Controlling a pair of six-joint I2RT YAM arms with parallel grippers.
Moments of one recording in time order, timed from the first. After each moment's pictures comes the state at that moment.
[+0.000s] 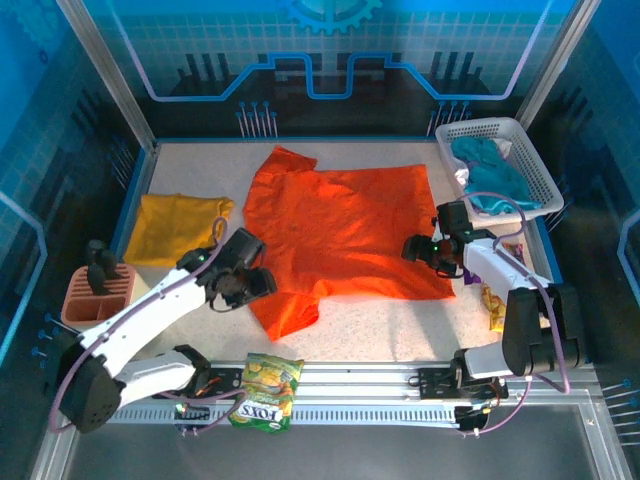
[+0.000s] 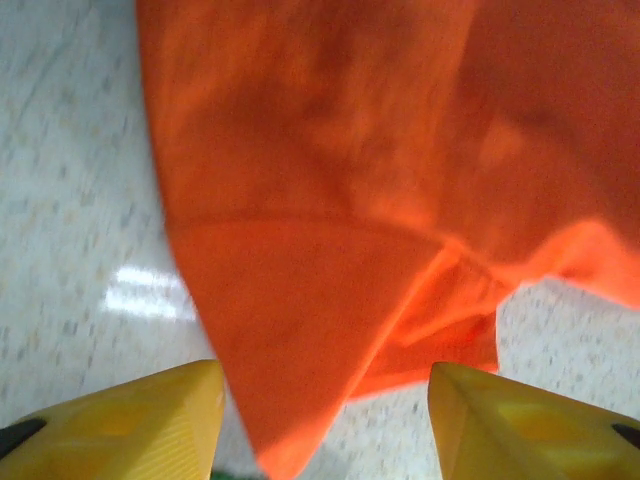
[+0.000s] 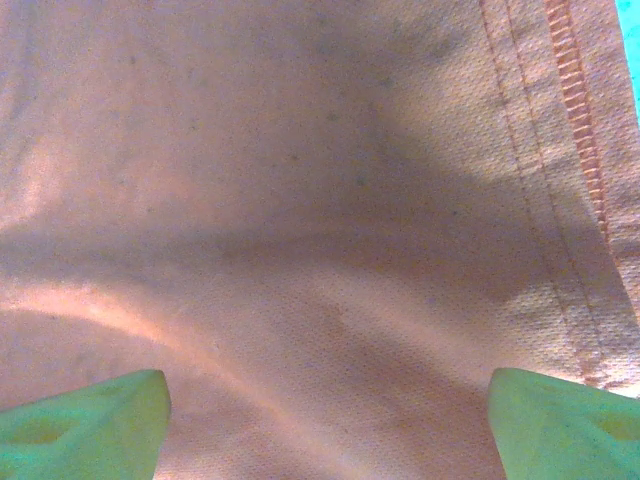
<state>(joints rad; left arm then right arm) -0.52 1.16 0.83 -0.90 0.05 -0.93 0.10 1.41 0.80 -0.56 -0.15 0.43</state>
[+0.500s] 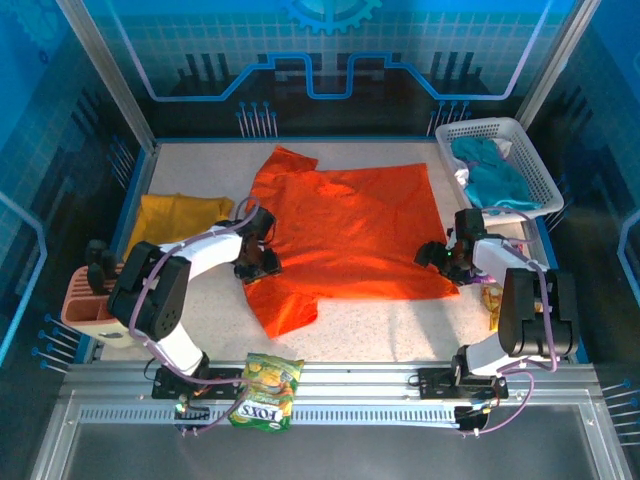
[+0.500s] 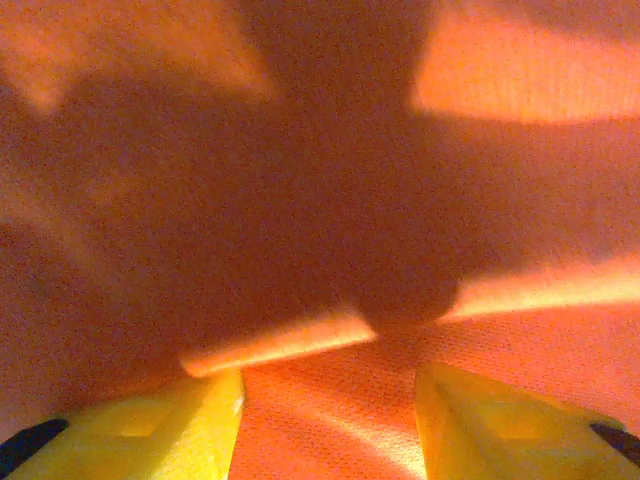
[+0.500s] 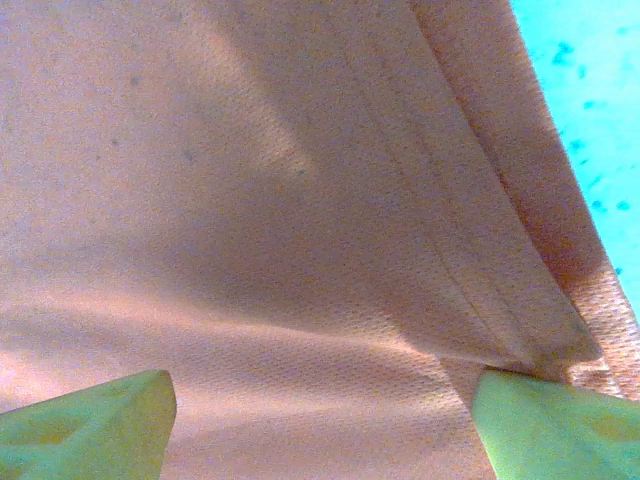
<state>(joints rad) -0.33 1.67 0.93 -0.63 0.09 -0.71 -0.07 1.50 0.75 -0.53 -0.24 0.44</state>
